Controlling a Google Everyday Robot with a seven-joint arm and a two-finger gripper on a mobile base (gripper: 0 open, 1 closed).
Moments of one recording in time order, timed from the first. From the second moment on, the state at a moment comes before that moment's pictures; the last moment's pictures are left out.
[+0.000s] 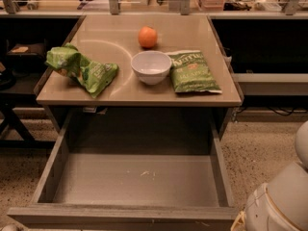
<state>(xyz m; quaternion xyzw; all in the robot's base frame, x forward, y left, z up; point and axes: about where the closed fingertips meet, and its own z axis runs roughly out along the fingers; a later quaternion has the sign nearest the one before) 0.212 -0.146 0.761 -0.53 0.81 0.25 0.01</state>
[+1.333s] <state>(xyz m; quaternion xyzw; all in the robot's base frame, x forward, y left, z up) 0.233 -0.119 0.677 -0.50 0.82 0.28 0.02</state>
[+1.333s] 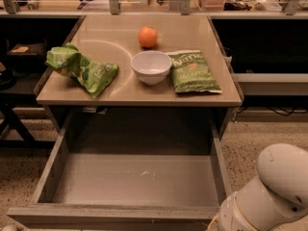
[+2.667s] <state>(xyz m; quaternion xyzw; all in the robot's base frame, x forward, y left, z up) 0.255 -0.111 0.665 -0.50 0.83 0.25 0.03</state>
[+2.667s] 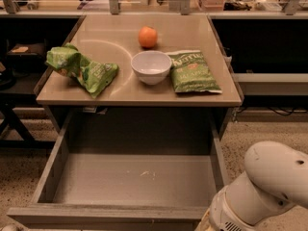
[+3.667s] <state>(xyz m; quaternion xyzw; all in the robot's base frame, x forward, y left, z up) 0.255 -0.111 0.665 -0.50 0.83 0.25 0.03</state>
